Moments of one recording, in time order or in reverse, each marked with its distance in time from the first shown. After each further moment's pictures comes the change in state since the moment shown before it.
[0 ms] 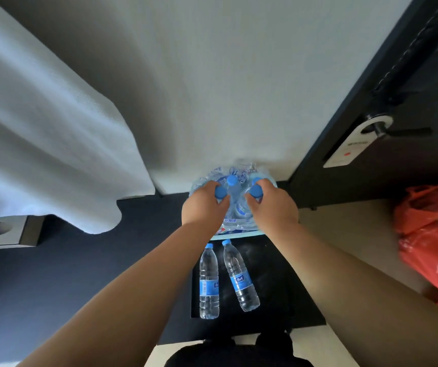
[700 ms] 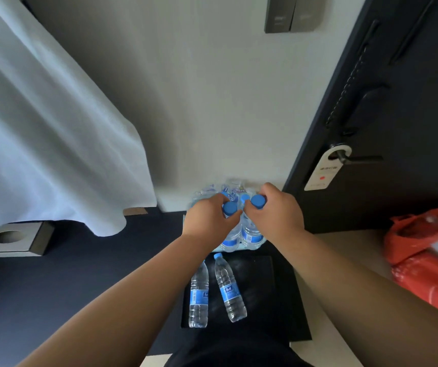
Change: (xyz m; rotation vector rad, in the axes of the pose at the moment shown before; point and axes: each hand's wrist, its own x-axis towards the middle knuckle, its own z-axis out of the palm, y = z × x) left_hand -0.085 0.063 -0.048 -0.052 0.056 0.161; right_hand -0.068 -0.010 -0.101 0.124 0.189 -0.141
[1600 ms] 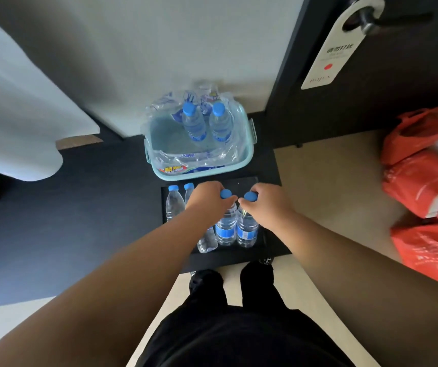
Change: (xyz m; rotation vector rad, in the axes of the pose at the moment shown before) left_hand -0.018 -0.073 0.189 0.110 -0.552 -0.306; right_hand -0.078 0.162 0.122 -0.046 -0.527 0.370
